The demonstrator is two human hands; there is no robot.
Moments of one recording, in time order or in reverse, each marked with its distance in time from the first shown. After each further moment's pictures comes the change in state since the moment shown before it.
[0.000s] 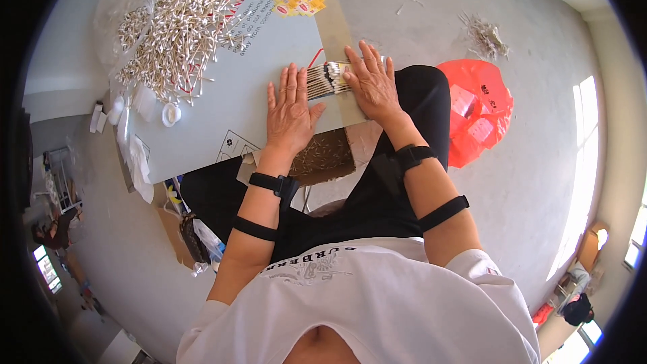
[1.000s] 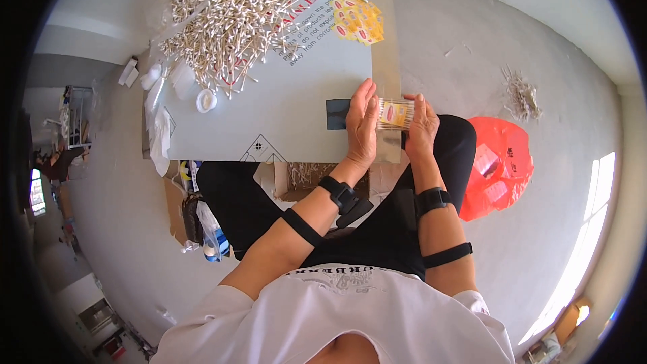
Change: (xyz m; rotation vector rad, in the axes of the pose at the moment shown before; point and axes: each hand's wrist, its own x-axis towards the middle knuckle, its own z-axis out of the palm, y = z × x) left_hand 0.052 0.067 0.034 -1.640 0.494 -0.301; right_hand 0.017 0.026 0.021 1.458 0.185 0.537
